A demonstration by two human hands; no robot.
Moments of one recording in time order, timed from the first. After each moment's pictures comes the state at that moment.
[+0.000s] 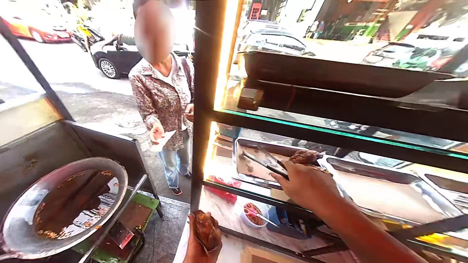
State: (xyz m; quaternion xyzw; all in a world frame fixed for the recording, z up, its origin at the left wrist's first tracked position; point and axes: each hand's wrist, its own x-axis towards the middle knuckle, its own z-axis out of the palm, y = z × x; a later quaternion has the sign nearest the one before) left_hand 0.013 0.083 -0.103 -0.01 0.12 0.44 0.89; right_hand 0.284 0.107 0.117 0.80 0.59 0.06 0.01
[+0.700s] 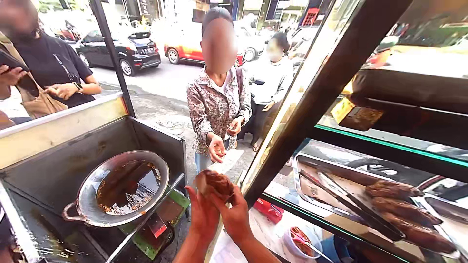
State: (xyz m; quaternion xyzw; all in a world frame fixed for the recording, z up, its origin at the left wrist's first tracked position) left_hand -0.097 0.176 -0.023 0.18 0.14 0.66 0.72; right_hand 0.001 0.166 -0.015 0.45 0.56 -0.34 -0.61
